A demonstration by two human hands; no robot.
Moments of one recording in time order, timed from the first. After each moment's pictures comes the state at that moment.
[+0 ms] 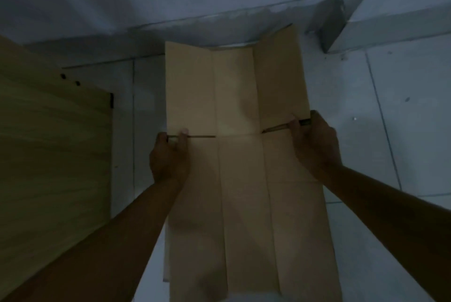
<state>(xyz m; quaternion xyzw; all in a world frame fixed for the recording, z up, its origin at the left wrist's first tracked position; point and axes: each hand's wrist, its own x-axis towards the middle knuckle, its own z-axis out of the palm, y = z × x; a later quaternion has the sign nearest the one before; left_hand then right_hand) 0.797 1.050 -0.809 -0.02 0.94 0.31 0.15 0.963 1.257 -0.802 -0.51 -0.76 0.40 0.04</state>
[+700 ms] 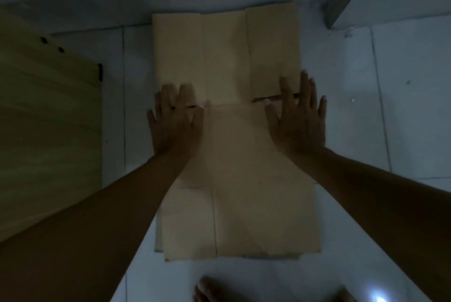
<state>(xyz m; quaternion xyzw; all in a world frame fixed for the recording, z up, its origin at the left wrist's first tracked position) 0.811 1.064 -0.804 0.23 0.96 0.10 0.11 0.959 1.240 -0.812 -0.39 -0.90 0.17 -0.03</state>
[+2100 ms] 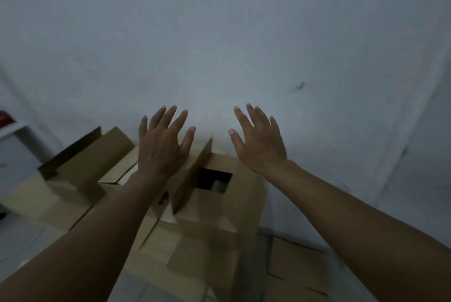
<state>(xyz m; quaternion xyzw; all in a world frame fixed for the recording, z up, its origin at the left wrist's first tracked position) 0.815 0.786 0.235 0.22 0.92 0.09 -0.33 0.865 1.007 0.209 -0.02 -0.96 0.15 0.25</state>
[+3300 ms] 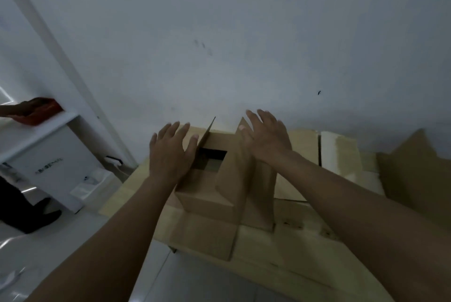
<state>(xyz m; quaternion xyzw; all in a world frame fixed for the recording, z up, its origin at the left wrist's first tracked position) 0.429 0.228 0.164 0.16 0.95 0.14 -0.22 0.475 0.464 0.164 -0.08 -0.97 0.20 0.12</state>
